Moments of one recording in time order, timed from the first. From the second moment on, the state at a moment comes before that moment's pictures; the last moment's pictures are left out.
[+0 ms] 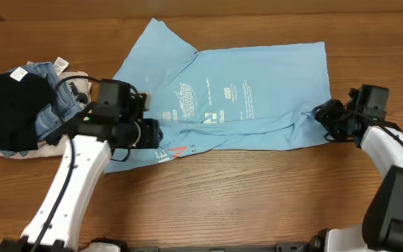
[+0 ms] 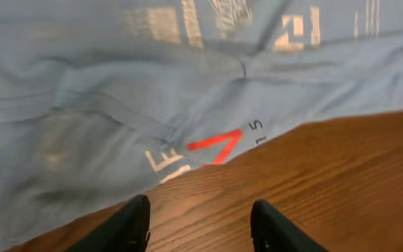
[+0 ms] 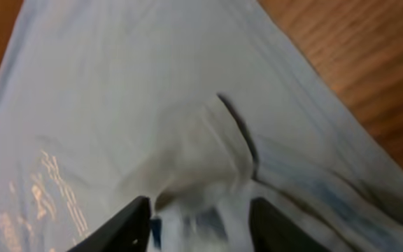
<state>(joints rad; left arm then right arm) -0.16 1.41 1.08 -0.91 0.28 -0.15 -0.29 1.66 0.89 -0.28 -0.35 0.52</state>
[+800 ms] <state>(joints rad) -0.17 1.80 1.07 -0.82 0.29 -0.08 -0.29 1.73 0.89 -0.29 -0.39 0.28</state>
